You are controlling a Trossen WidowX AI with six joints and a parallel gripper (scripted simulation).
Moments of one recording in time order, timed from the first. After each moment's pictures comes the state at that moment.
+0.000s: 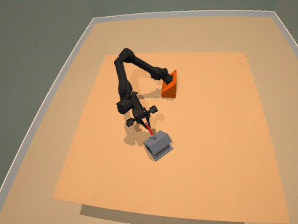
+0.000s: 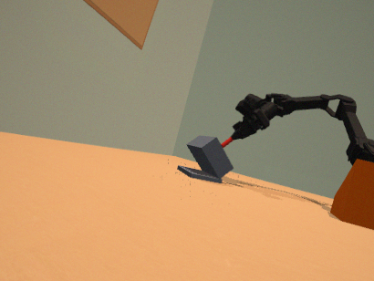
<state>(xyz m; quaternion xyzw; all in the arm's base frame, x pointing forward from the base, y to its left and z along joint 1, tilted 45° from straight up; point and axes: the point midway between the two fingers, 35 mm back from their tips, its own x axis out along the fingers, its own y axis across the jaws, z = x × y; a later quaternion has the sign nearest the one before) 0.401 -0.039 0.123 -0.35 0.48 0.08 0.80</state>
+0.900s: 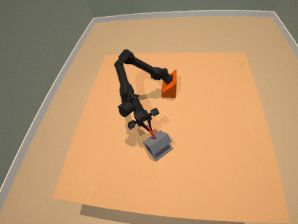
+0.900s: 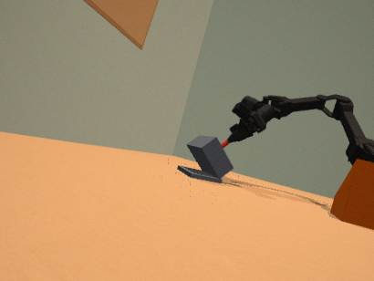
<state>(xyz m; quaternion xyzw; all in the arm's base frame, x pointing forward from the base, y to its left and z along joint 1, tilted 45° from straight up) 0.409 -0.042 0.109 -0.35 0.48 0.08 0.80</state>
